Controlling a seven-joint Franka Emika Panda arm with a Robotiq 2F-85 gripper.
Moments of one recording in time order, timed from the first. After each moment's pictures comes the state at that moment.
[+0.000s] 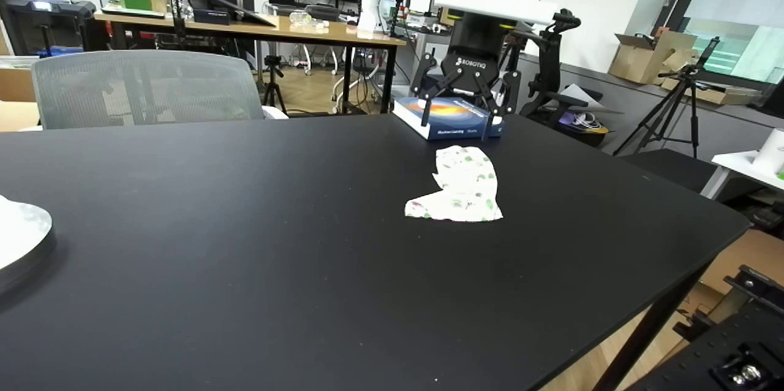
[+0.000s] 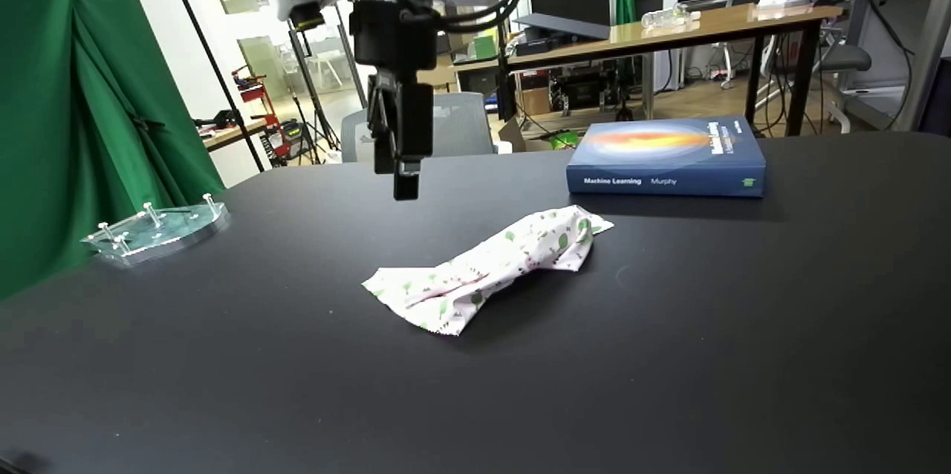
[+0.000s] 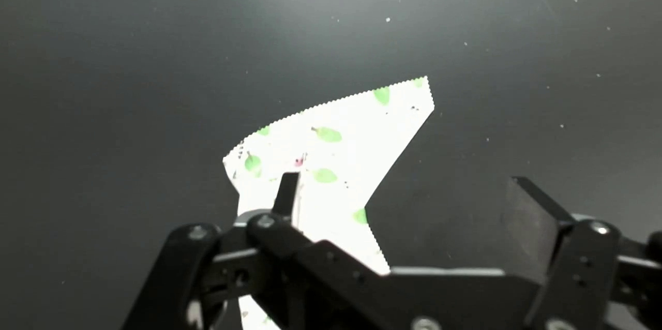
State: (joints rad) arm -0.01 0.28 -0.06 -2.23 0.25 2.28 0.43
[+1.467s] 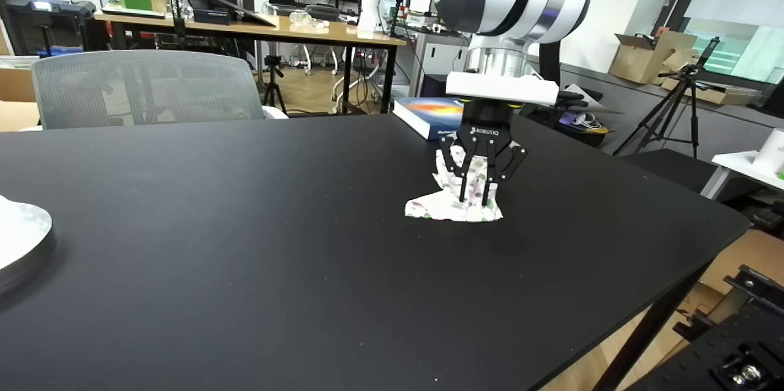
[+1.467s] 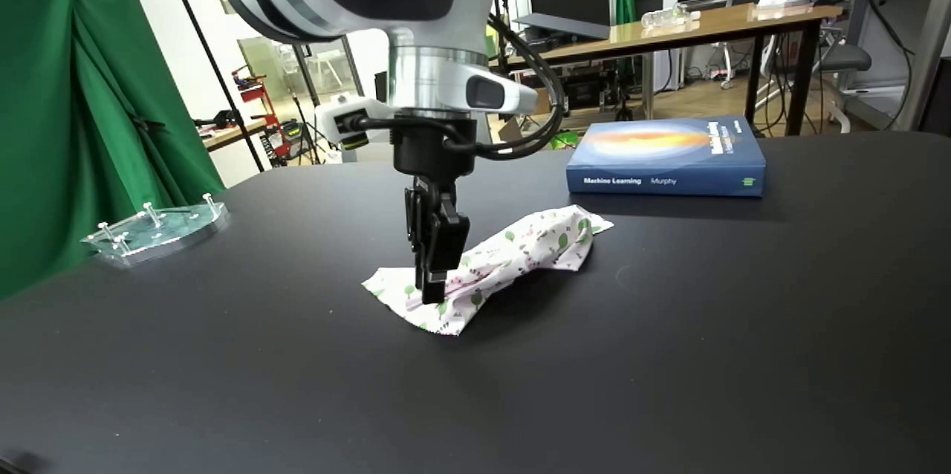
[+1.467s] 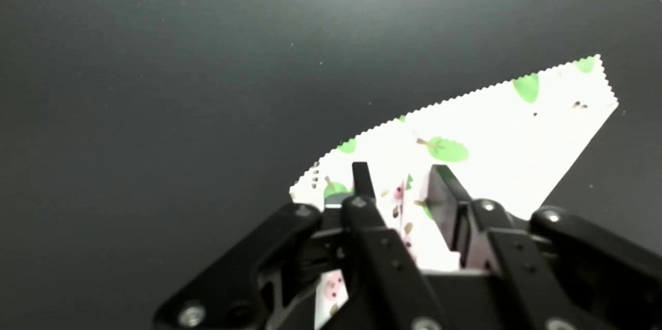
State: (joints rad) arm 0.00 0.47 -0.12 -2.25 0.23 2.41 0.43
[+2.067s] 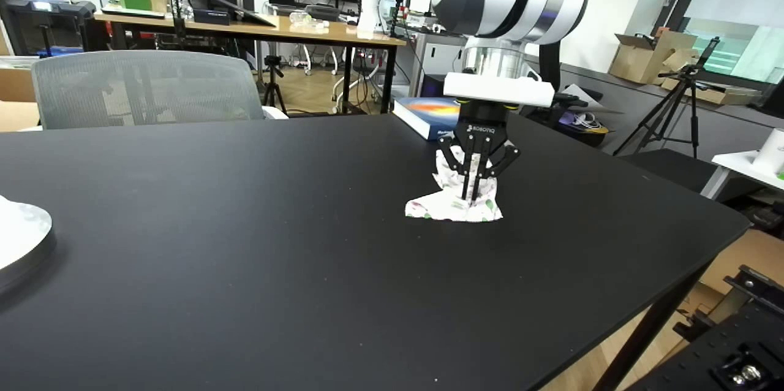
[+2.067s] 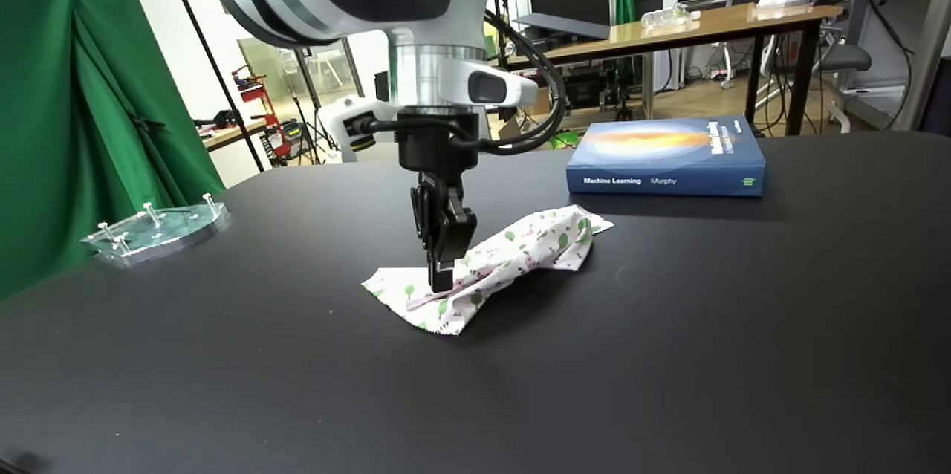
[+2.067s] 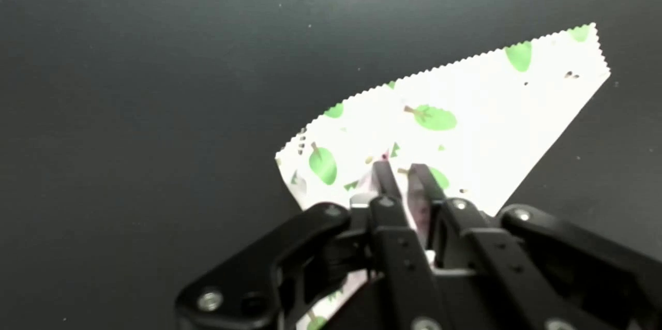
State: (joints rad) arm 0.01 0.47 -0.12 -2.25 0.21 2.47 0.42
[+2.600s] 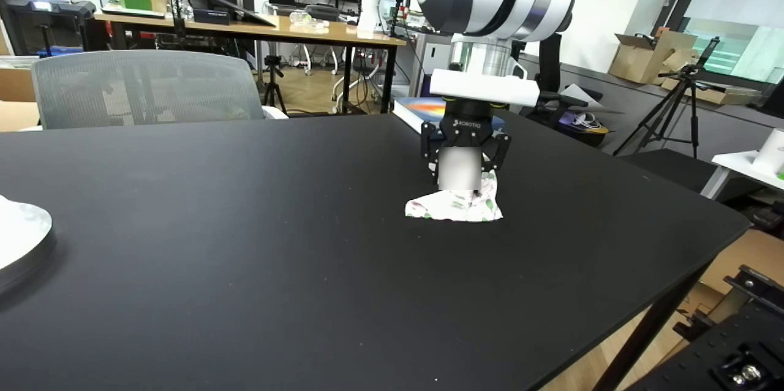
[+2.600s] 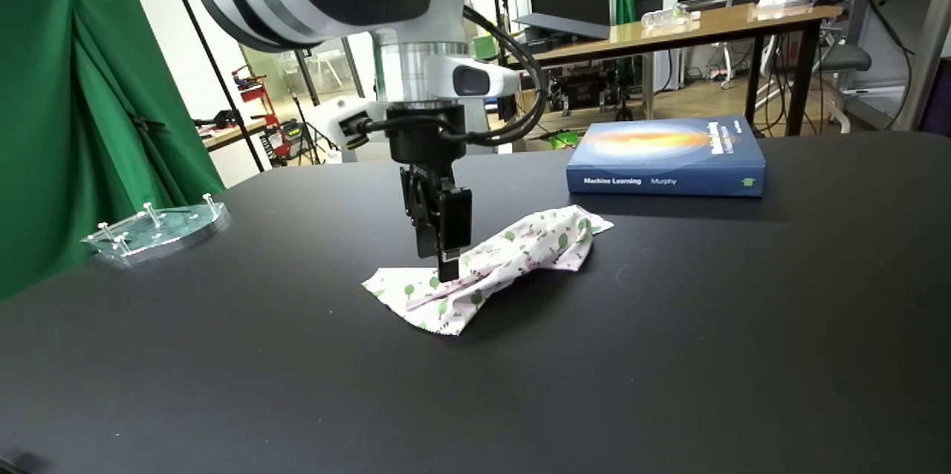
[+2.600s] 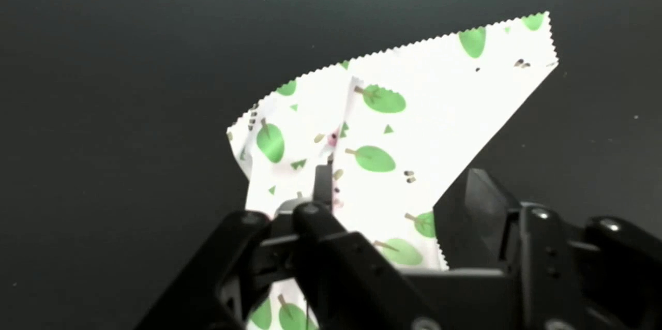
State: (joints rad) arm 0.04 0.47 -0.11 -2.25 0.19 2.54 0.42
